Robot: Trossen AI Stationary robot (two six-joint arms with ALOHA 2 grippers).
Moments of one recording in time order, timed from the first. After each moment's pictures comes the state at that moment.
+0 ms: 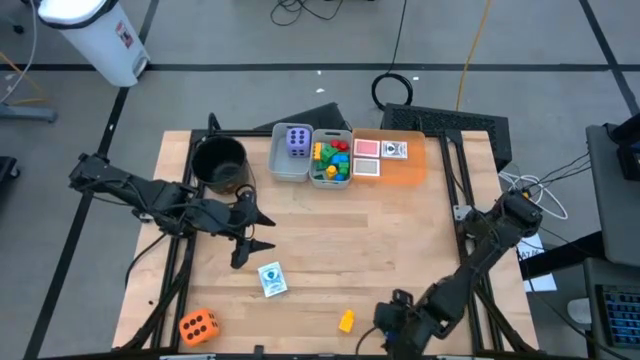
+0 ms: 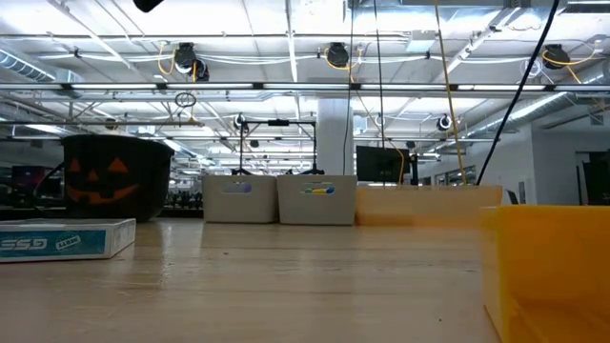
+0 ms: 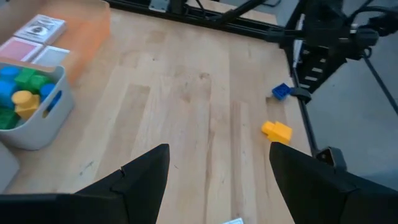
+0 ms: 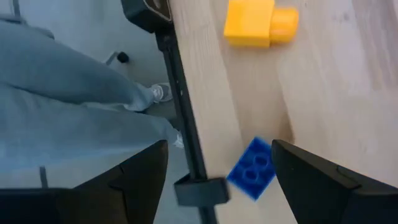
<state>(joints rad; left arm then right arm) -0.36 1.07 1.05 -0.55 -0.22 -0.40 0.85 1.77 1.34 -0.62 0.10 1.13</state>
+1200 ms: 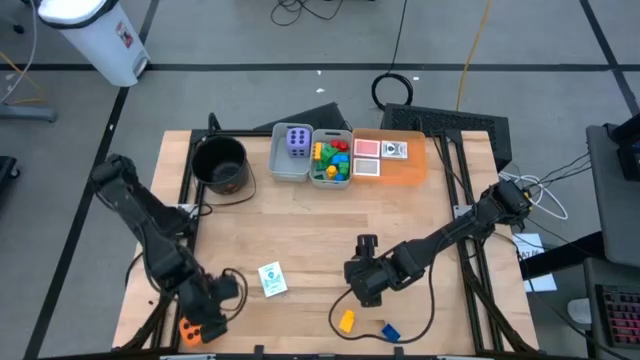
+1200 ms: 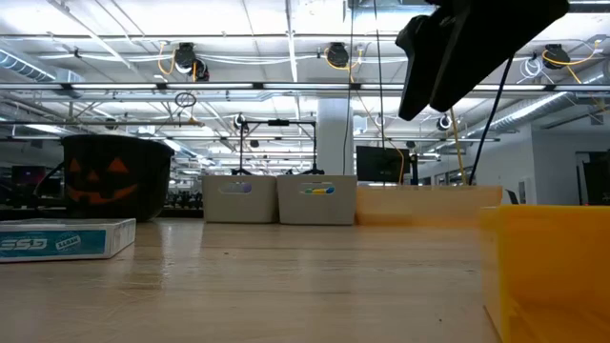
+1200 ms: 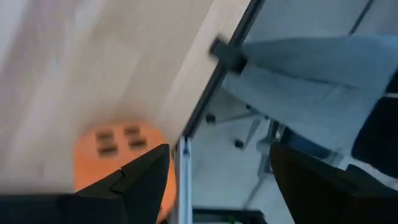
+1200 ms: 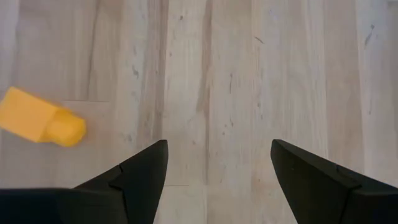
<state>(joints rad) -0.89 1.35 1.05 -0.69 0.16 -1.46 0.50 1.76 1.34 -0.74 0.31 0.38</state>
